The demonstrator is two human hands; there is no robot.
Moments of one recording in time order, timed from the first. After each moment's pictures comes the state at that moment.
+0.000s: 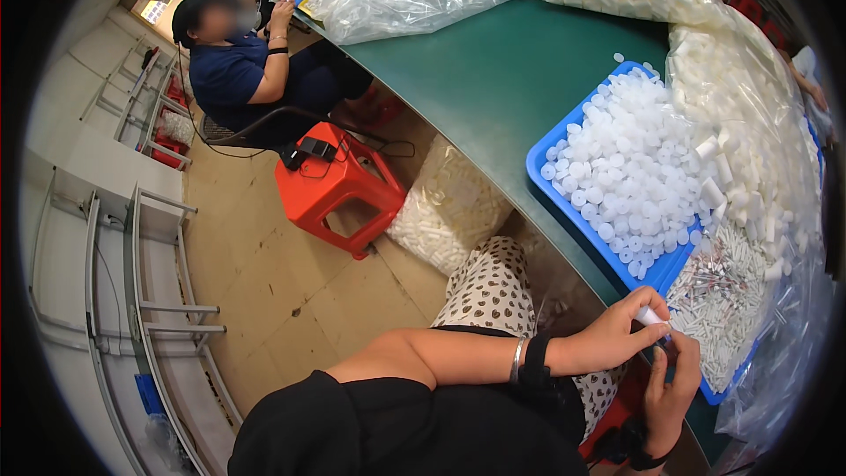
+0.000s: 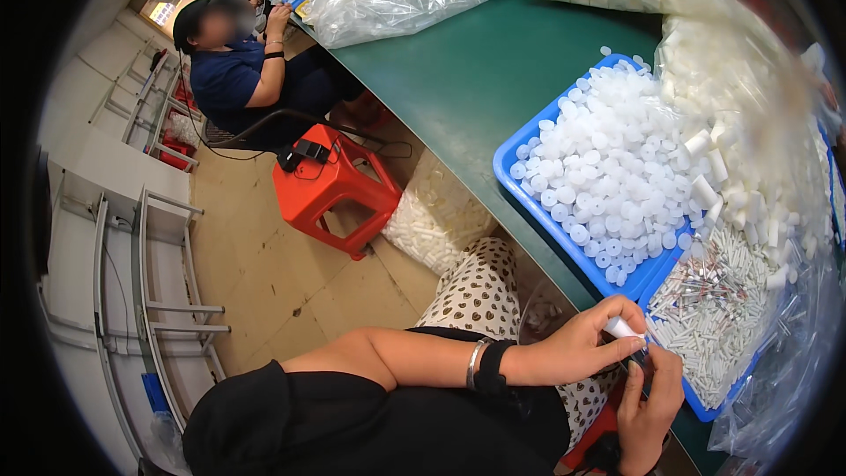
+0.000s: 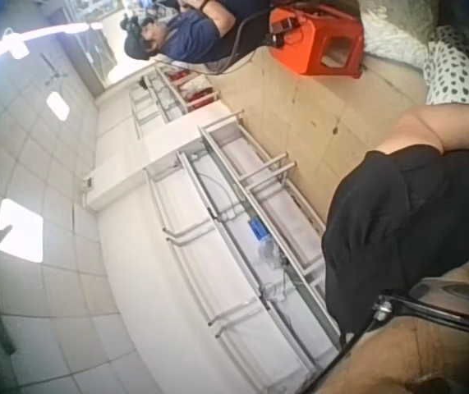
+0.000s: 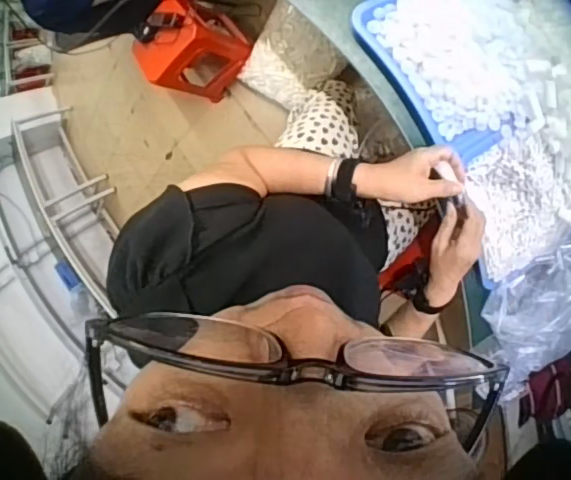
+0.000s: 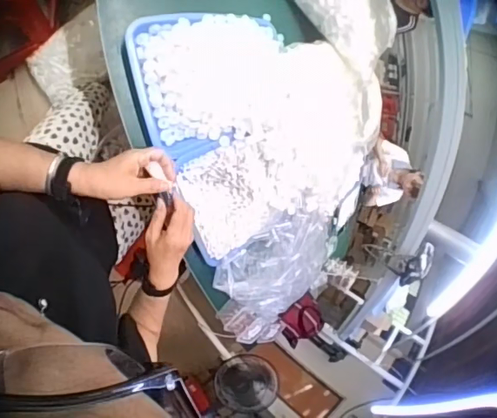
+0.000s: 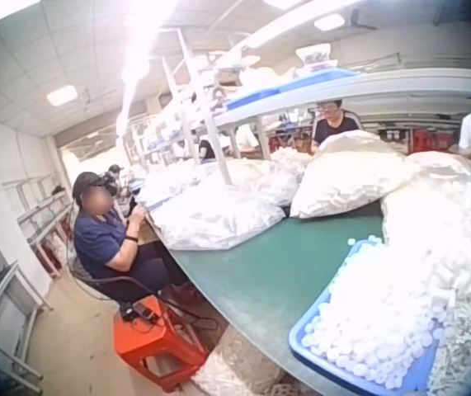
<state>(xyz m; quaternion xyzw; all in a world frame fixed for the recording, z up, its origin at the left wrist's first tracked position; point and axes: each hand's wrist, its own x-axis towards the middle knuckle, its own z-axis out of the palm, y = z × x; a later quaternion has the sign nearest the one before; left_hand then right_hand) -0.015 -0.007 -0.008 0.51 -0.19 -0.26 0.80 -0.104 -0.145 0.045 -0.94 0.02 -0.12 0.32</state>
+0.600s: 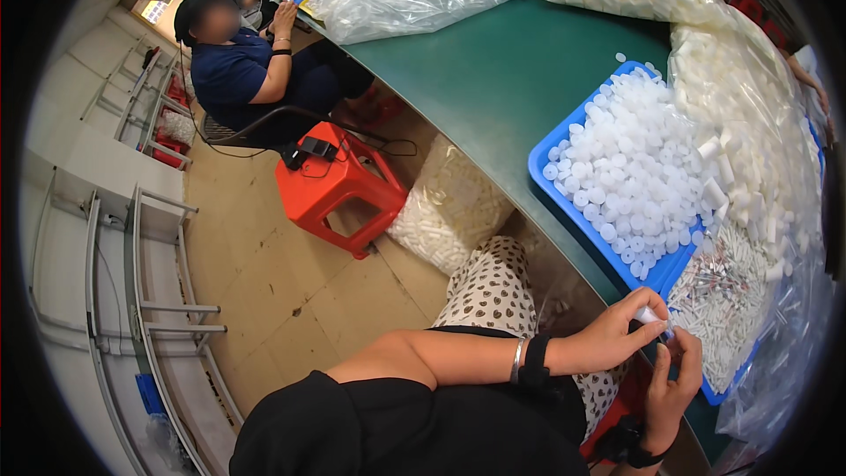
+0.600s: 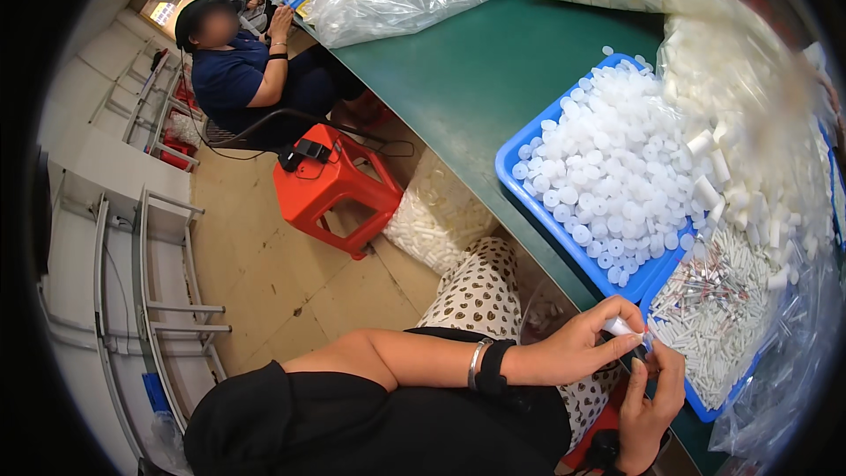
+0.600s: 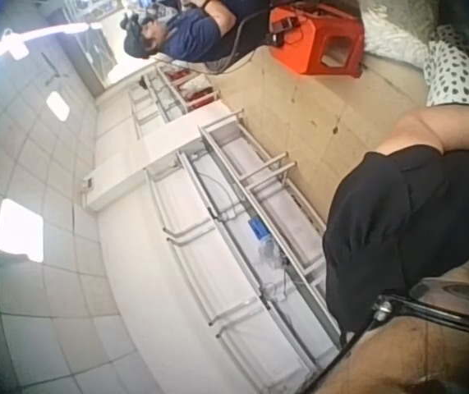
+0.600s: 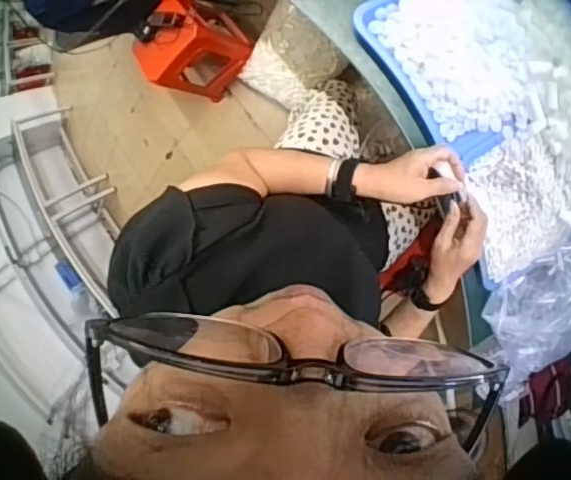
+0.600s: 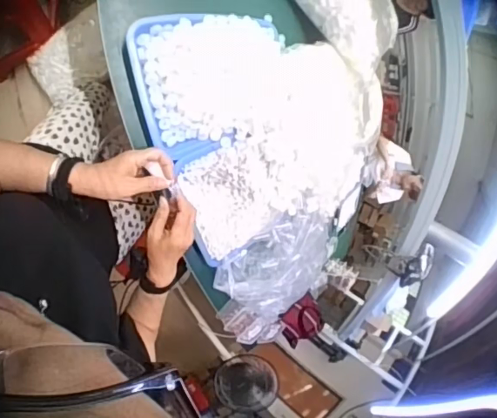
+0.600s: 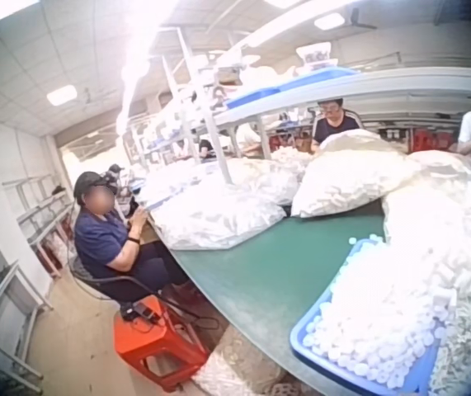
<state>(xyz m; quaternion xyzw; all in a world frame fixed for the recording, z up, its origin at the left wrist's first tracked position) -0.014 -0.002 -0.010 0.51 -0.20 -0.26 0.80 -0.104 -0.144 0.030 -0.92 0.04 -0.16 0.34</state>
